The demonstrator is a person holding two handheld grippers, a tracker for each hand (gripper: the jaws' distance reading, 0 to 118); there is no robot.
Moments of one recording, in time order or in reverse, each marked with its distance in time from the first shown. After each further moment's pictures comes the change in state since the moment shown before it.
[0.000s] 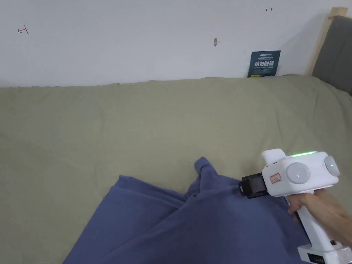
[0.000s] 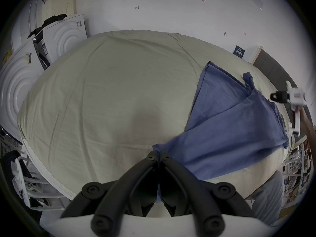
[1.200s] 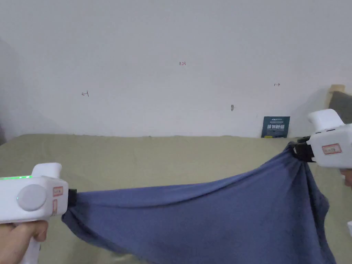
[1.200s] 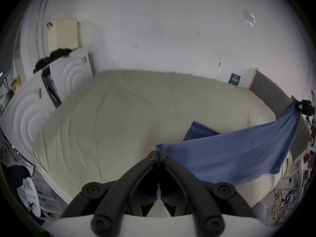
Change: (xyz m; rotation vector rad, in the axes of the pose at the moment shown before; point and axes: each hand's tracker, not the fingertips) left arm 0.051 0.148 0.130 0.340 0.052 0.003; right arm 0.006 -0.006 0.342 0.530 -0.096 0.150
